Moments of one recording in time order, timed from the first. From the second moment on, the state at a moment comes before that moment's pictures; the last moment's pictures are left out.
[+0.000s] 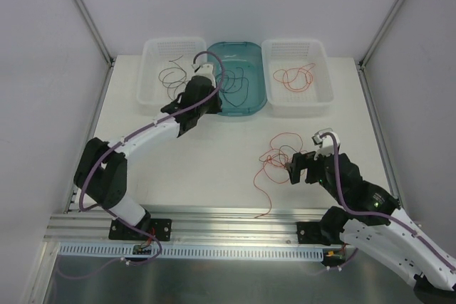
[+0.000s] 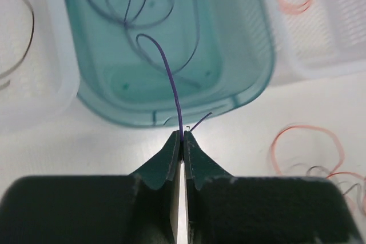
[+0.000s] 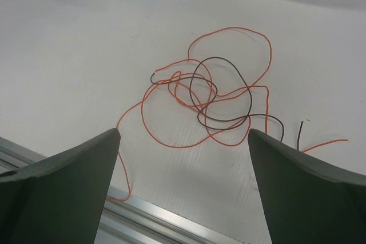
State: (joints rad) left arm -0.59 1.57 1.09 -0.05 -0.18 -0.44; right arm 0.84 0.42 0.63 -0.70 0.37 0.31
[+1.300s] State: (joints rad) left arm -0.93 1.61 1.07 -0.24 0.04 -0.68; right arm 0.51 0.72 0.72 -0.78 0.27 0.46
